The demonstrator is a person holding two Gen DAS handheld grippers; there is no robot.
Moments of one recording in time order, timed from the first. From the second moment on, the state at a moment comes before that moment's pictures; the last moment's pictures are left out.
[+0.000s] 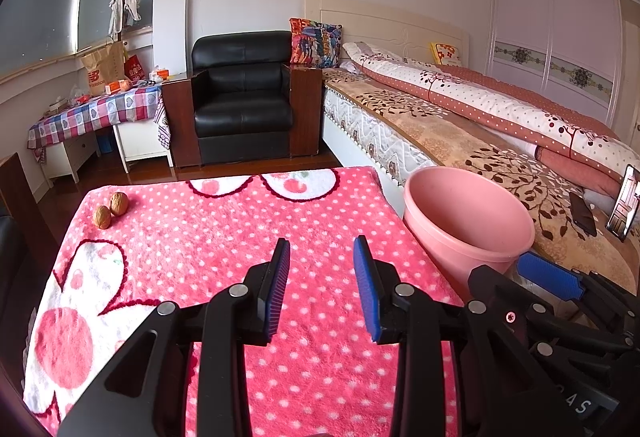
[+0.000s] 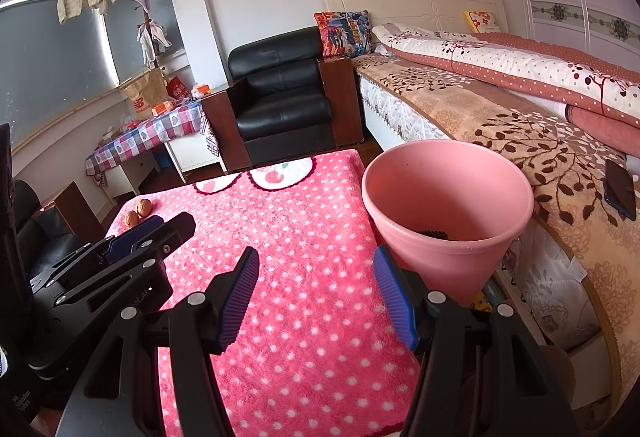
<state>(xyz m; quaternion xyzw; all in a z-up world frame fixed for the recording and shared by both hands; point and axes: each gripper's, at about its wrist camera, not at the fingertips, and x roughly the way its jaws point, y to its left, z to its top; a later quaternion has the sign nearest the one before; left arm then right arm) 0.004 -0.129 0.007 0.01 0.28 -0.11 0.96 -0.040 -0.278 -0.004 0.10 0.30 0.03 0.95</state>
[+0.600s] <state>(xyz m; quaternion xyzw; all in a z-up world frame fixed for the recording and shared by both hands) 0.005 -0.130 0.005 0.01 0.28 -0.11 0.95 -0.040 -0.278 -0.005 0.11 0.30 0.03 0.95</state>
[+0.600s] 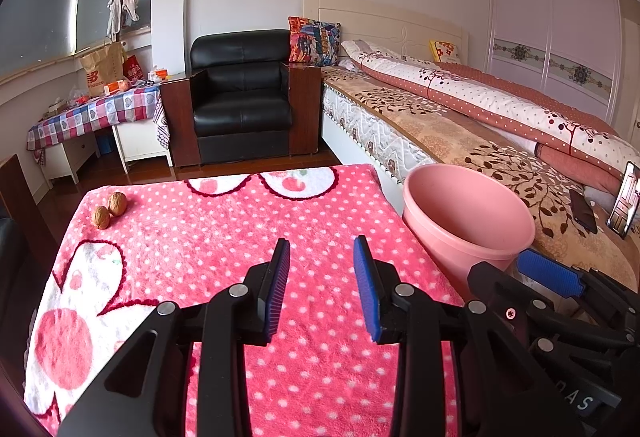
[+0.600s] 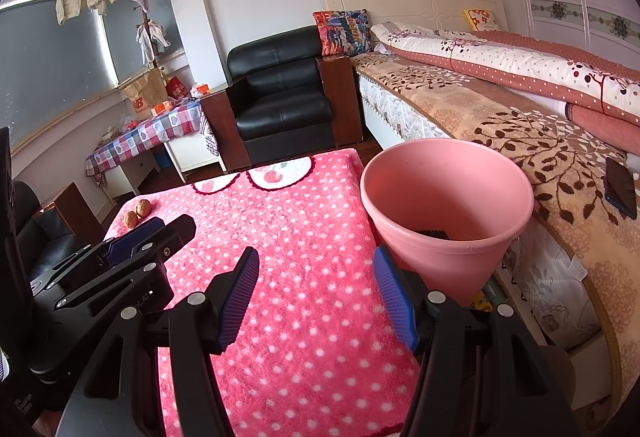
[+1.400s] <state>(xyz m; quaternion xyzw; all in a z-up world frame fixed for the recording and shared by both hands) 0.007 -0.130 0.002 0.02 0.28 -0.11 0.95 -0.039 -0.278 -0.006 0.11 0.30 0.03 0.95</state>
